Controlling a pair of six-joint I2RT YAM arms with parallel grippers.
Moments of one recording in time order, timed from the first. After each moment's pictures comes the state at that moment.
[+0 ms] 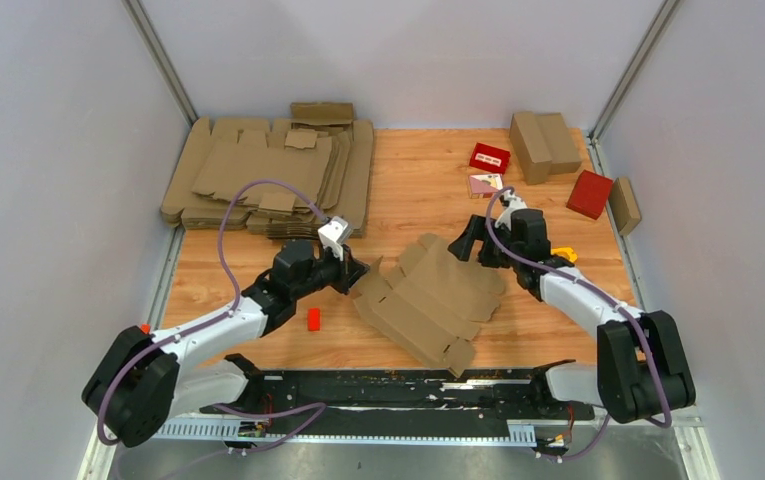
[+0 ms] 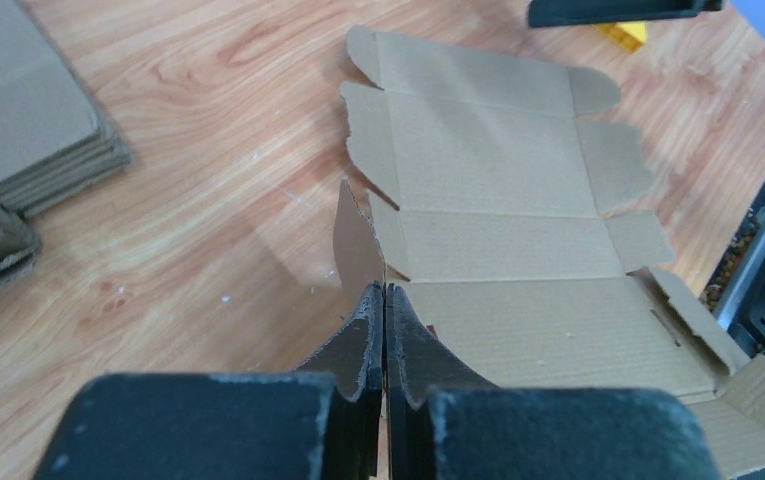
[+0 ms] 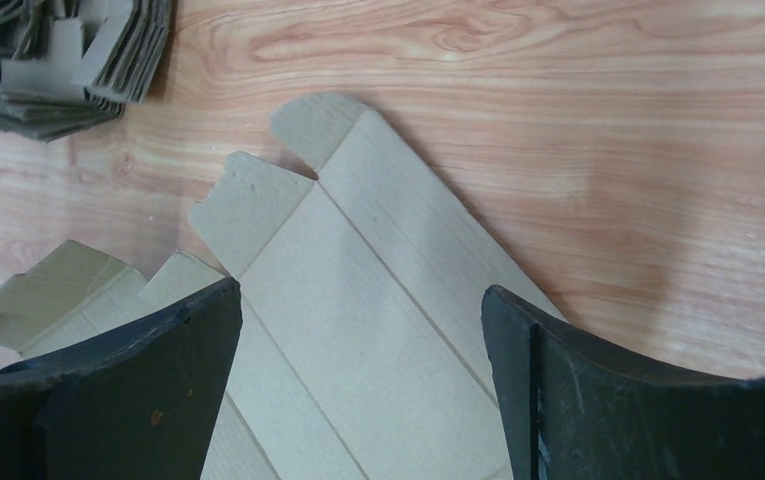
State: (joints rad) left arm -0.63 1.13 0.44 0.34 0.24 -0.26; right arm 0.22 1.29 0.59 0.08 -0.29 0.47
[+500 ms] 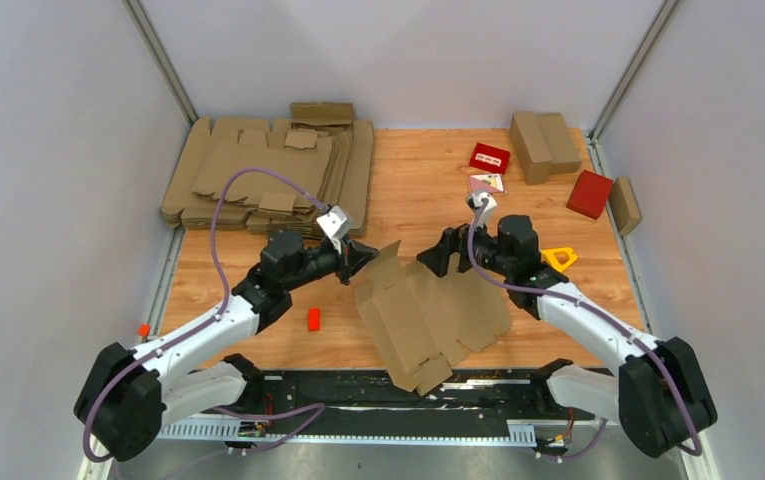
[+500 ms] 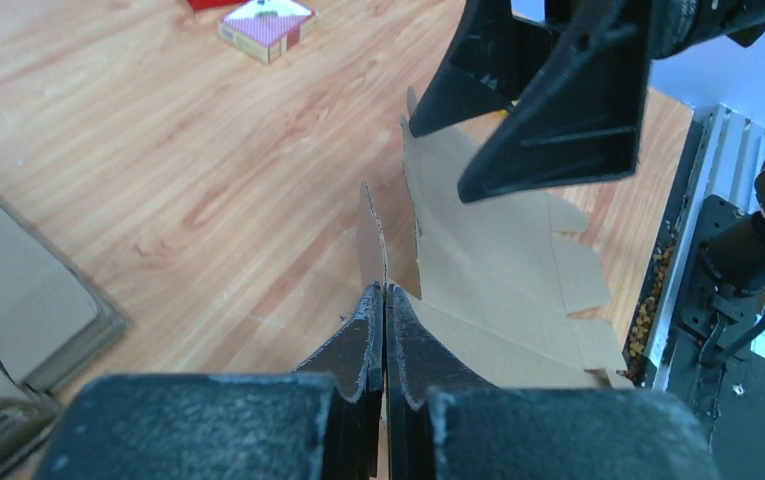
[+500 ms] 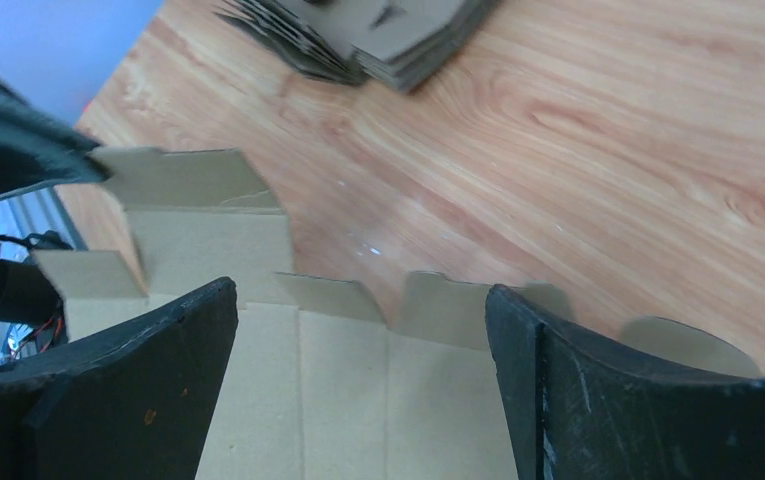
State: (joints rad) left arm -0.63 1.04 0.52 0.37 0.40 -0.16; right arm 0.43 1.16 0.58 0.23 -0.44 0.33
